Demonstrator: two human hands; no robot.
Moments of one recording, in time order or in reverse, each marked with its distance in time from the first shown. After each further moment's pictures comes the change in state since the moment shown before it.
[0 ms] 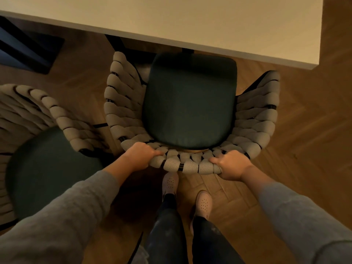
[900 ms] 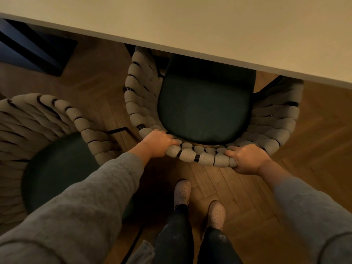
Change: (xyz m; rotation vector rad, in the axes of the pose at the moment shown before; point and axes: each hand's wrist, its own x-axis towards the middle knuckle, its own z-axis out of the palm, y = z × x) left_hand 0.036 -0.095 -0.021 -0.005 0.008 0.042; right_hand 0.077 0.020 -0.045 -0.047 -0.015 0.068
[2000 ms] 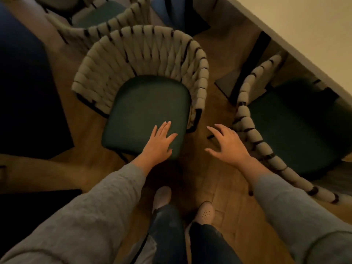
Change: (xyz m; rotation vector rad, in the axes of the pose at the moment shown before) left_hand -0.251 0.118 0.191 -0.516 0.394 -0.959; right_hand 0.060 -0.244 -0.087 0.170 0.192 -0.434
